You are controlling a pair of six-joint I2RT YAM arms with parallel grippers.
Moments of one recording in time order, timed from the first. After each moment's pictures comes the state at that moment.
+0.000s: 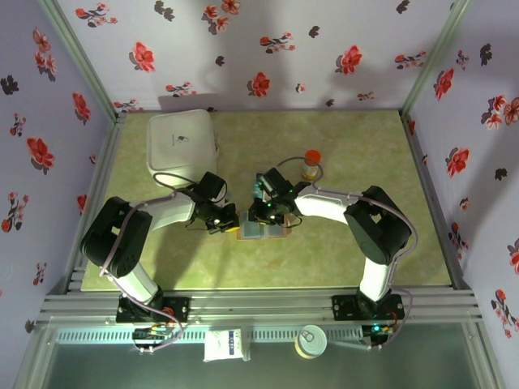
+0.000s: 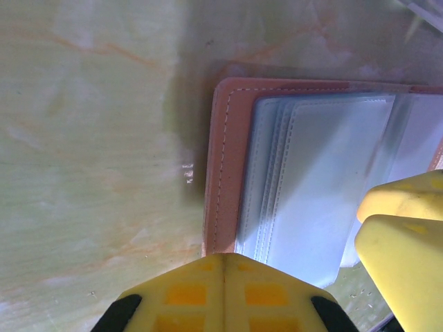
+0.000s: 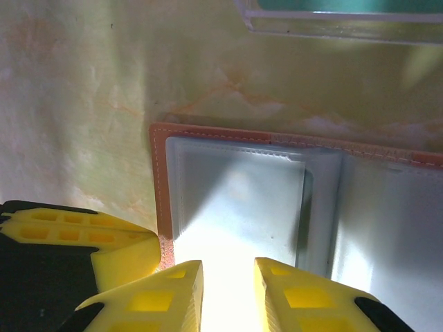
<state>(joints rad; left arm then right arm) -0.57 1.65 0.84 -0.37 0.44 -0.75 0.78 1.81 1.08 -0.33 -0.34 0.82</state>
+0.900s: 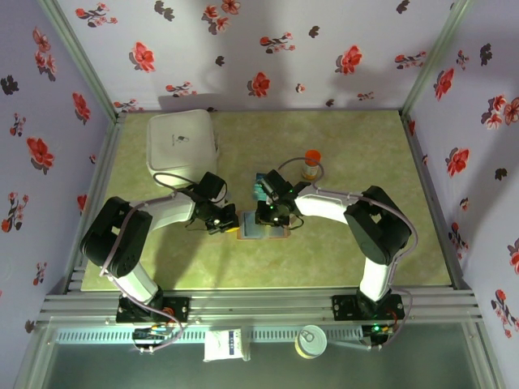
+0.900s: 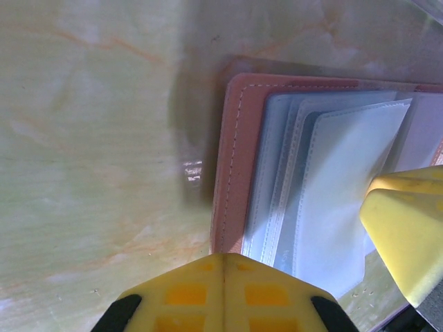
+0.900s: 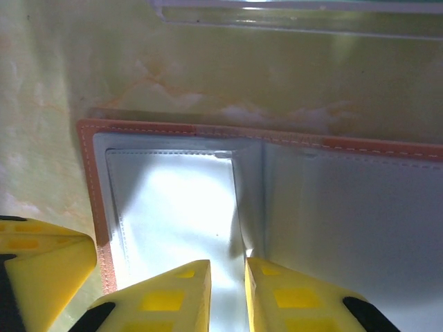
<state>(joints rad) -0.57 1.66 0.84 -0.38 0.43 -0.75 0.78 1.81 1.08 -0.42 -0.25 0.79</state>
